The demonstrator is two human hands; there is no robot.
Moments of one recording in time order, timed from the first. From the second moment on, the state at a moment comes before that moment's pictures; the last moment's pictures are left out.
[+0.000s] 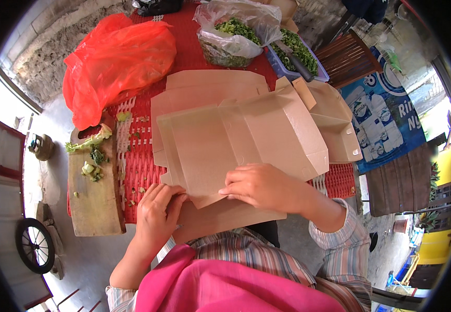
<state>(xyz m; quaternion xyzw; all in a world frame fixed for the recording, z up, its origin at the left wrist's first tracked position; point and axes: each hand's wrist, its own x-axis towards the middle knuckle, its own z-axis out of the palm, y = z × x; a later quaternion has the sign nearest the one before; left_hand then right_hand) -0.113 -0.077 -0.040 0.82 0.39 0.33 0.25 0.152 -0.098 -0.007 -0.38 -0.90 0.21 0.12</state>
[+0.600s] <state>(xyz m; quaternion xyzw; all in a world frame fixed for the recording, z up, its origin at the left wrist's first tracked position) -0.108 -0.072 -0.041 0.93 0.25 0.20 0.16 0.127 -0.079 -0.015 -0.48 -0.85 0.16 0.13</state>
